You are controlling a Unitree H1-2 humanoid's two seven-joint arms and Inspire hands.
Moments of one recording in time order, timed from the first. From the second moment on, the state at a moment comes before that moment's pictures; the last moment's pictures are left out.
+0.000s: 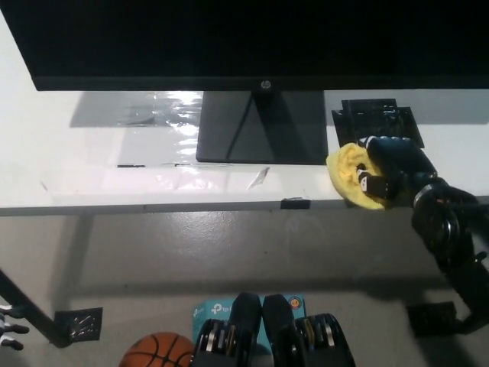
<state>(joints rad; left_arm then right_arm) 0.19 0.39 0.30 -0.20 -0.18 0.30 -0.14 -0.67 -0.38 0.48 0.44 -0.70 0.19 0.10</state>
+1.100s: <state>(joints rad) 0.25 0.39 0.29 -0.20 -0.18 0.29 -0.16 -0.67 0.01 -0.29 0.26 -0.39 0.17 -0.32</state>
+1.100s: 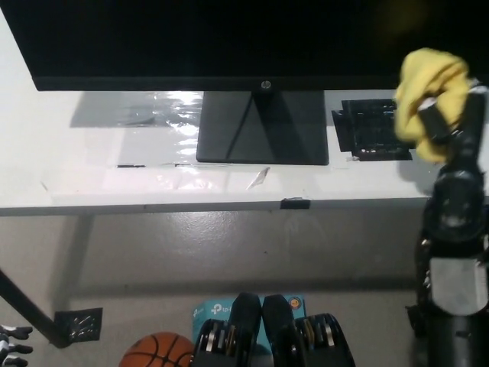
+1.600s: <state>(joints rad) 0.26 0.39 0.30 -0.21 -0.18 0.29 -0.16 -0.74 -0.16 -0.21 0.21 -0.46 0.23 -0.43</state>
